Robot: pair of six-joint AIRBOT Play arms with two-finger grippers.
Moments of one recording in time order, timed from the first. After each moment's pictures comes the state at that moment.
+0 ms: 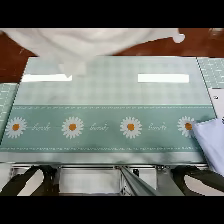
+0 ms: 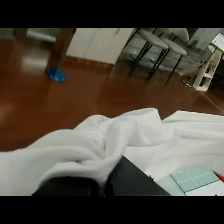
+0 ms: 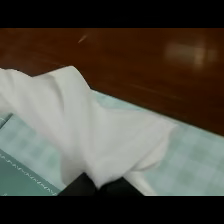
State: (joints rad) left arm 0.30 -0.93 1.56 0.44 -1.04 -1.14; right arm 0.11 -1.23 2.06 -1.00 1.34 1.46
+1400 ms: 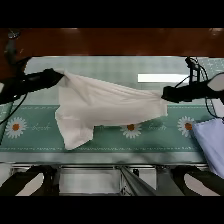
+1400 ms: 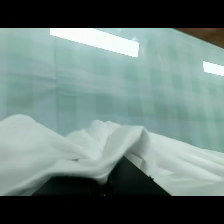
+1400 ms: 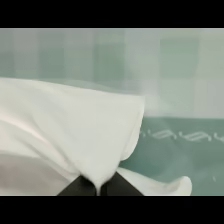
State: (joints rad) left arm 0.01 -1.04 0.89 0.74 -0.68 -1.28; right arm -0.01 -1.19 1.00 -1.15 1.02 1.54
